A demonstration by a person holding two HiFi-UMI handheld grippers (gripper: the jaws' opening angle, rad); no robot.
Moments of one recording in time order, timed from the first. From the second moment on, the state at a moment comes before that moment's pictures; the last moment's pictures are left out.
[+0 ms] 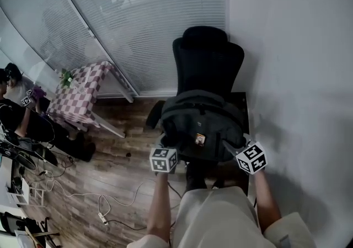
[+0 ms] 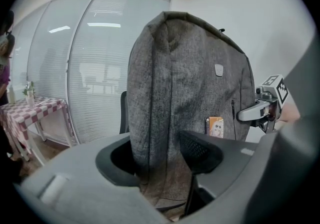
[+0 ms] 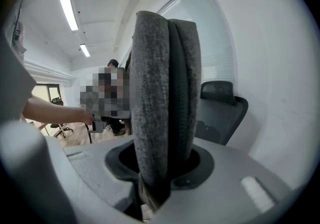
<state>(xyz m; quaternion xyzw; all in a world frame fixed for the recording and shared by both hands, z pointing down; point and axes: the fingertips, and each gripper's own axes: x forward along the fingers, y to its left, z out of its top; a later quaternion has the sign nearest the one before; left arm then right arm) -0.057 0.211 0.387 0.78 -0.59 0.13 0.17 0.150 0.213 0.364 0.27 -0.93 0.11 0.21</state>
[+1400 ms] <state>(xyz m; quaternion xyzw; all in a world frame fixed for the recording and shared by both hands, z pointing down) -0.055 0.212 0.389 0.77 -0.59 0.13 0.17 0.152 0.215 0.366 0.27 -0.94 0.11 0.21</state>
